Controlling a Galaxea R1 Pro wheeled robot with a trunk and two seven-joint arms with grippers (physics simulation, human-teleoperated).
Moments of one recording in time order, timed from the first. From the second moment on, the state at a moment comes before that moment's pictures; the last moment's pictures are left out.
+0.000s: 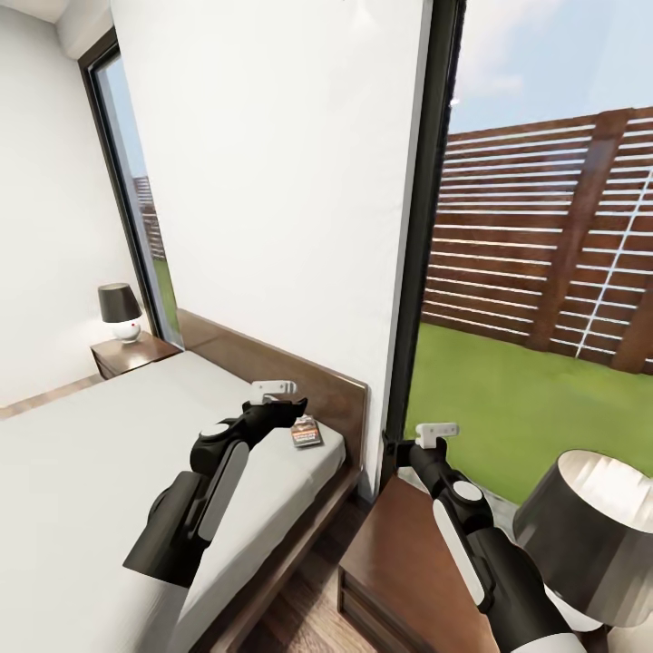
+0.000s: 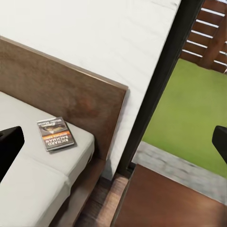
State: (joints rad) left arm -0.60 -0.10 -0.21 -1.35 0.25 0.61 0.06; right arm -0.43 0.00 0.15 -1.27 -0.12 0.29 -0.03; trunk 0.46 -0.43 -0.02
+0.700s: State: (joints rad) left arm -0.60 -0.09 -0.21 -1.34 0.25 0.61 0.06; right arm -0.43 0.00 0.15 -1.27 -0.12 0.29 -0.03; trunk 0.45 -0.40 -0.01
